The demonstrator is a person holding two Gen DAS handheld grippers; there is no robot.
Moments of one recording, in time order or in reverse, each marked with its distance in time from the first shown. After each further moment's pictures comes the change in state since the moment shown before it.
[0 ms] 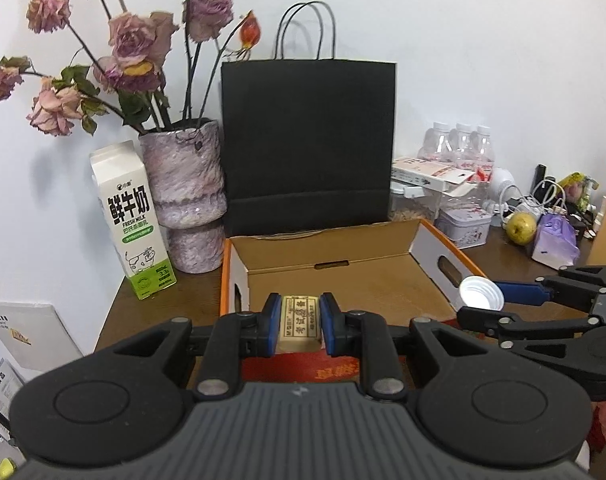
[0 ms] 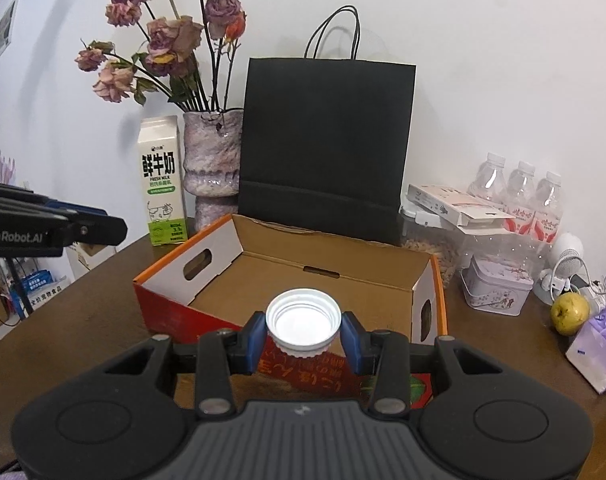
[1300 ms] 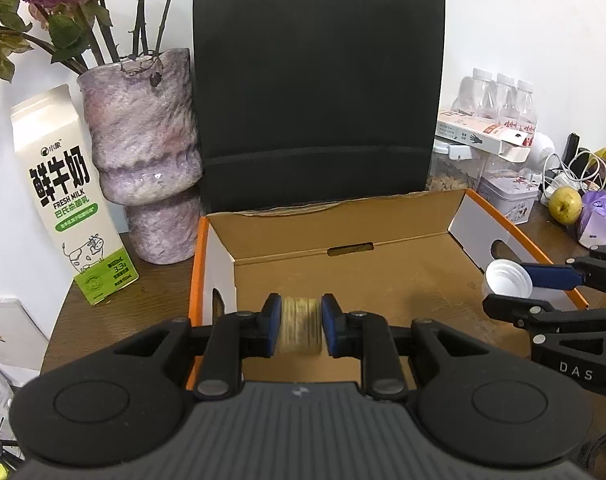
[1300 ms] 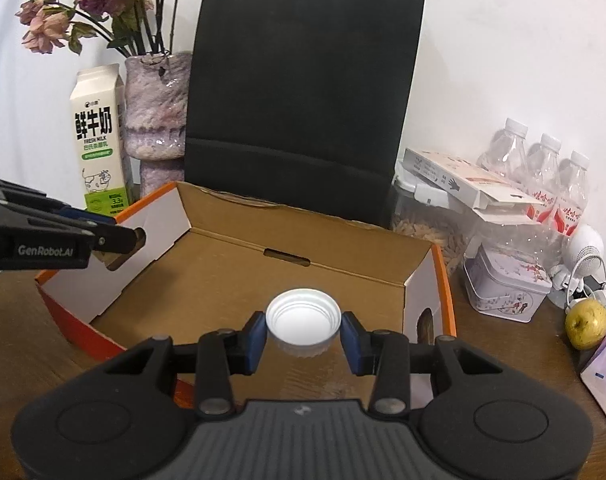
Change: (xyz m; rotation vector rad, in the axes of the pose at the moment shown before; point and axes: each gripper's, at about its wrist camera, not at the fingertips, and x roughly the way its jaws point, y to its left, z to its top) left arm 0.139 0.014 0.010 0.014 0.118 -0.025; right arm 0.109 -0.026 0.015 -0.014 0.114 -0.064
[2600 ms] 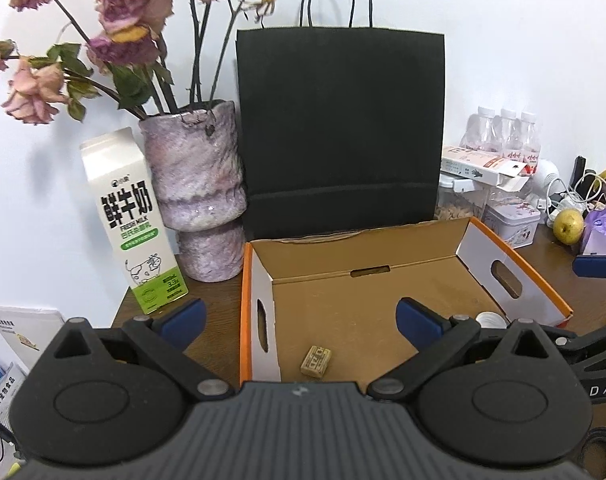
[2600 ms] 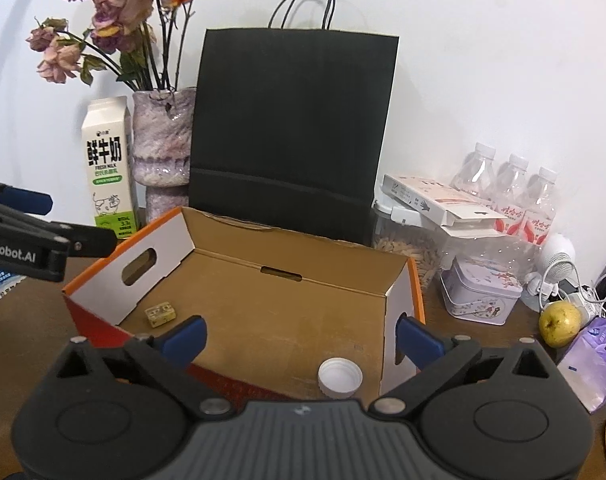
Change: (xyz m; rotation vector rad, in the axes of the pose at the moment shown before) left arm -0.072 0.000 -0.008 -0.007 -0.100 0.091; right arm -0.054 0.005 -0.006 0.017 -0.074 -0.029
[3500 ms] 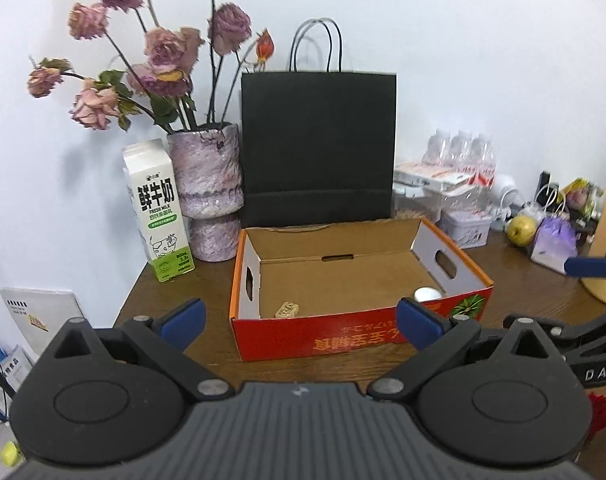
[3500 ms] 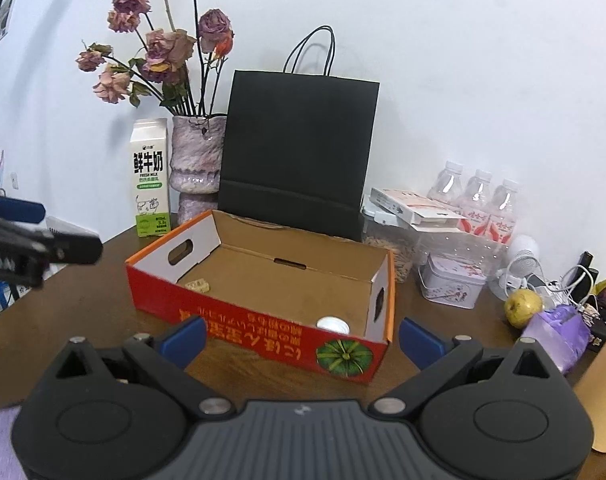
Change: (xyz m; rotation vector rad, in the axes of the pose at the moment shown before) left arm -0.125 -0.028 -0.048 -0.044 -0.075 -0.006; right arm -0.119 -0.002 -0.044 -0.021 -0.061 0.017
